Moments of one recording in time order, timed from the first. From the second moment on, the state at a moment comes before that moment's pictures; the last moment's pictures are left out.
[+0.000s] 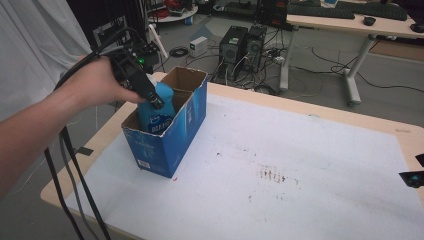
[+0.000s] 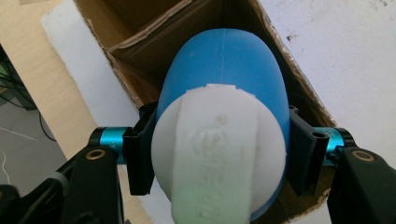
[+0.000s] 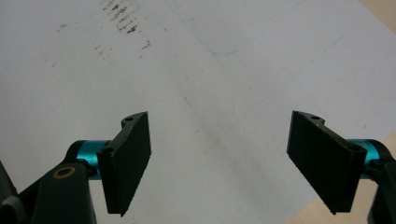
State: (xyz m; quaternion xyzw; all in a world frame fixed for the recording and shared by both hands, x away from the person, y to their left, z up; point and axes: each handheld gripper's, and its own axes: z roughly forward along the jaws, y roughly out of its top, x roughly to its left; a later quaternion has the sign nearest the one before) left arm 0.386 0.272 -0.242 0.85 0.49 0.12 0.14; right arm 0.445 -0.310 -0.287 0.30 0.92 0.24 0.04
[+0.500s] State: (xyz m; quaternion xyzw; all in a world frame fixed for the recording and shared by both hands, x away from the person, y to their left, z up) left arm 0.388 0.270 -0.264 0.86 0.47 0.12 0.13; right arm 0.445 -0.309 -0.290 0.30 0.92 0.24 0.04
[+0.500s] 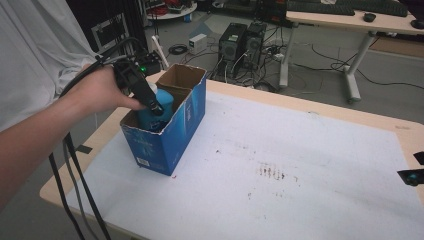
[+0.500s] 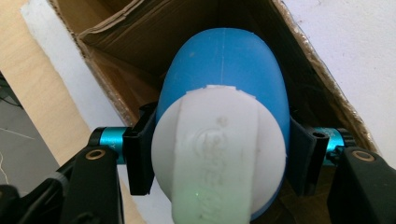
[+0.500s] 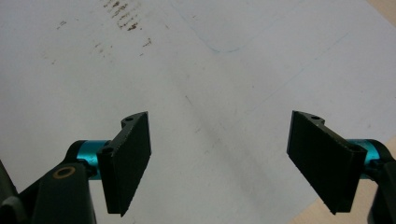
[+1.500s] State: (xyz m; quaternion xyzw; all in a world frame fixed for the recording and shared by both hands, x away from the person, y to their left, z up) left arm 0.391 0.263 -0.286 0.88 0.45 0.12 0.13; right arm 0.443 -0.305 -0.292 0.30 0.92 0.24 0.04
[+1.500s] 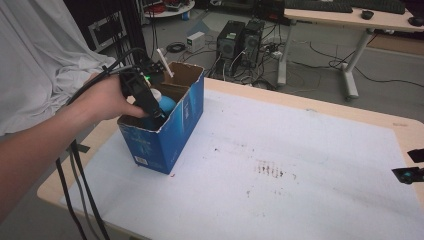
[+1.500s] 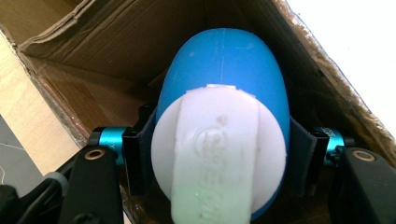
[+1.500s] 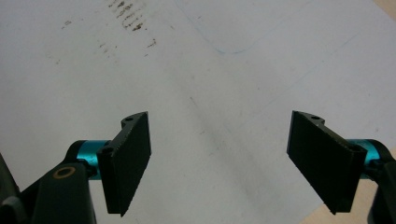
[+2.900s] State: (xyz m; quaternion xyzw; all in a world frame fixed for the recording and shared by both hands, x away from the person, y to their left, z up) left arm 0.391 0.256 -0.270 0.90 0.42 0.12 0.10; right arm 0.442 -0.304 -0.293 0.29 0.93 0.24 0.04
